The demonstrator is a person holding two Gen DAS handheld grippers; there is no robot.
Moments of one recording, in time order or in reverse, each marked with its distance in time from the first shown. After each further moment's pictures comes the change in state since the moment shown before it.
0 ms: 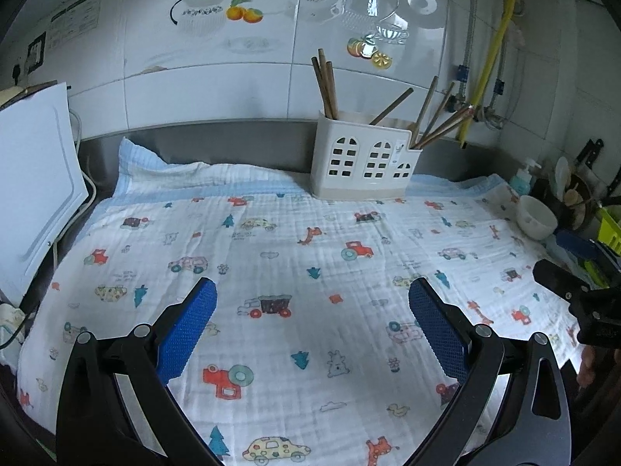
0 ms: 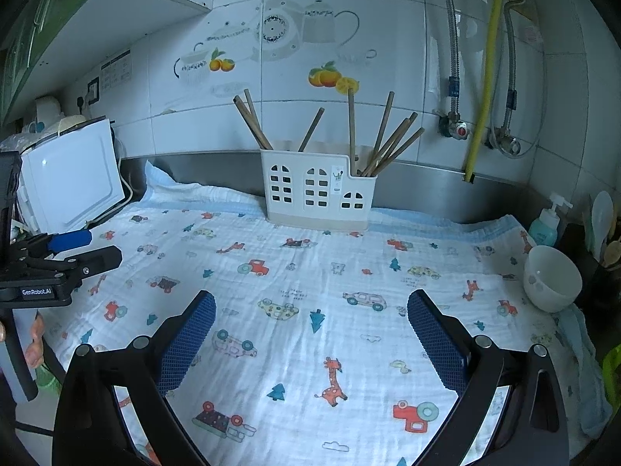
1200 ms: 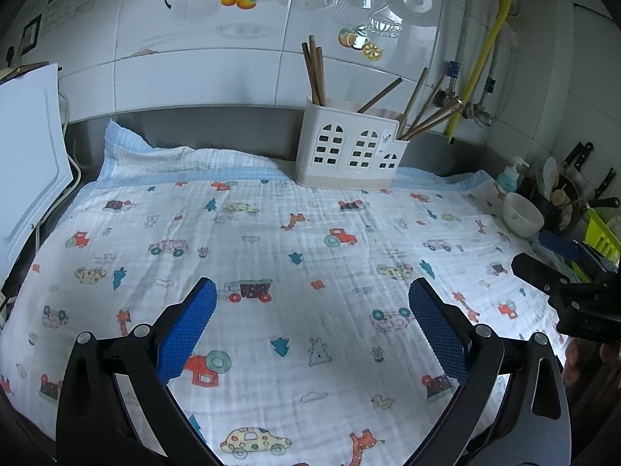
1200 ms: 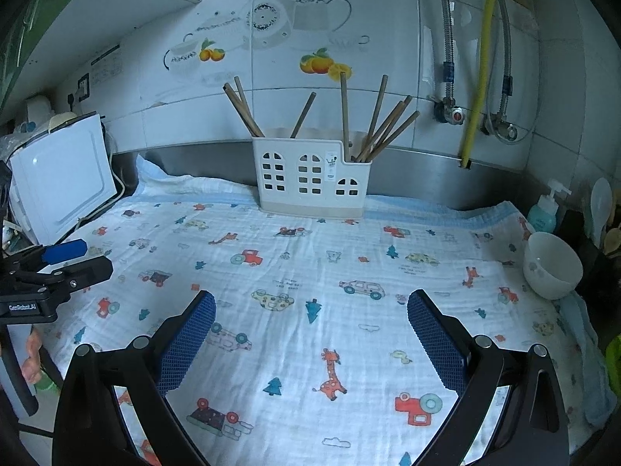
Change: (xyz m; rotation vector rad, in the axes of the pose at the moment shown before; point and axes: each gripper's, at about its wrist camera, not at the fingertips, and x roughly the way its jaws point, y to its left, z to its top) left arm 0.005 0.000 -0.012 -0.022 0.024 -0.055; right arm 0.010 -0.002 -0.004 0.021 0.032 -0.033
